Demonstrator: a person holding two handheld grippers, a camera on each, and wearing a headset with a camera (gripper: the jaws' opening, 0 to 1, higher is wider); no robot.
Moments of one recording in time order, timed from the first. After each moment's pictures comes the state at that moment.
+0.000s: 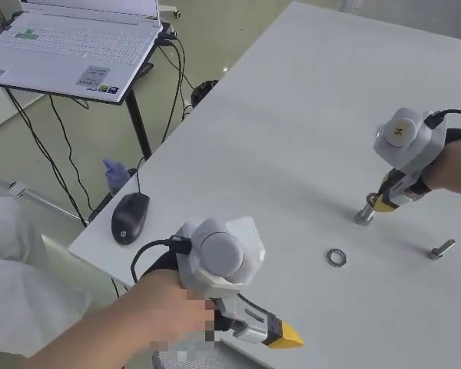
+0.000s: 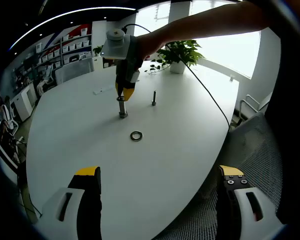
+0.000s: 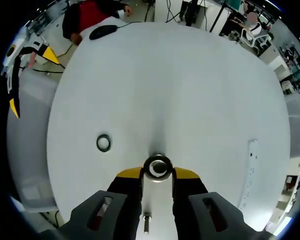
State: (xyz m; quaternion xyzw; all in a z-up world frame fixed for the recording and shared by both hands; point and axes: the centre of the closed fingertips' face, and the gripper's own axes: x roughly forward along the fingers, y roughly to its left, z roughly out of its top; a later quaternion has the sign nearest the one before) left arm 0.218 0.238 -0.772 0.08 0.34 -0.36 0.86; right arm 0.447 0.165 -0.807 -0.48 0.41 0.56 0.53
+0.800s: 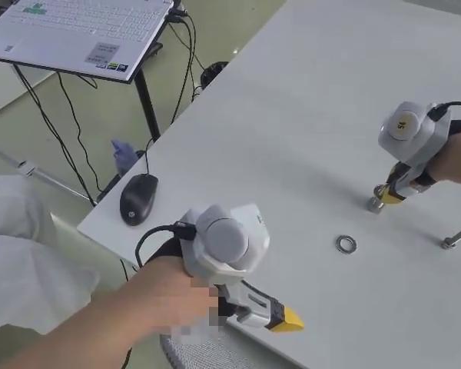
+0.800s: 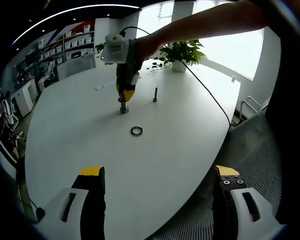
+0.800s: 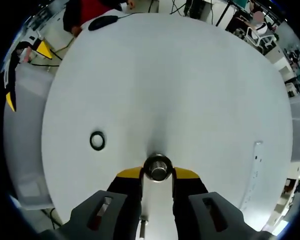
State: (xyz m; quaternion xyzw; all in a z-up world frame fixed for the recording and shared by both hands) left arm 0.212 0.241 -0.778 0.07 0.35 -0.36 0.86; right arm 0.453 0.164 -0.831 -0.50 0.42 0.56 0.51
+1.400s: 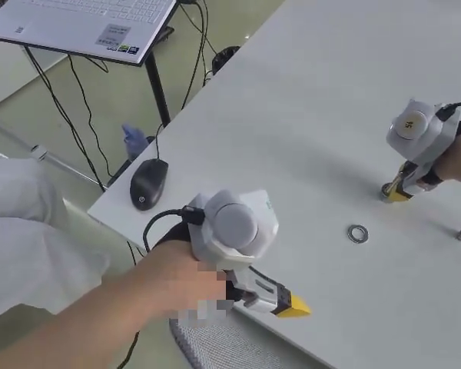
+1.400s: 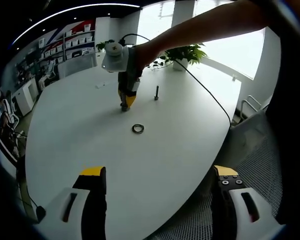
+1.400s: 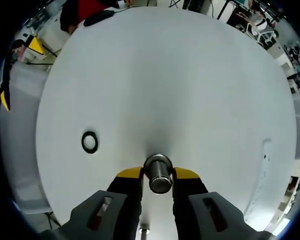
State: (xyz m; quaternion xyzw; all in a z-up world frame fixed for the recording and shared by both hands) left arm 0.209 0.246 -0.778 0.07 0.35 -0.36 0.86; right arm 0.444 0.163 -0.846 -0.50 0.43 0.55 0.51
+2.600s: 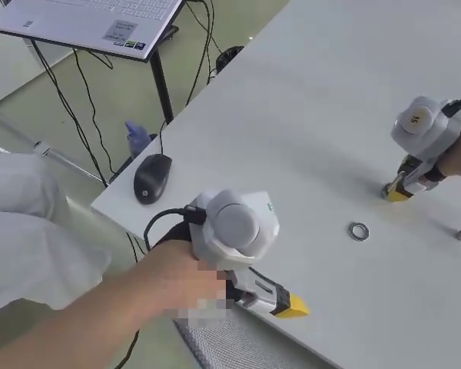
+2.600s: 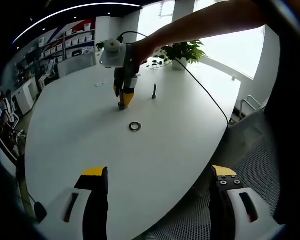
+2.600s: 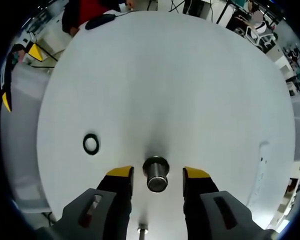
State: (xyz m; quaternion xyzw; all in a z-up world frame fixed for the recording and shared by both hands) left arm 0.200 0.244 -0.777 0.07 0.36 -0.35 0.86; right arm 0.453 0.168 -0.842 -0.49 0.42 0.56 0.52
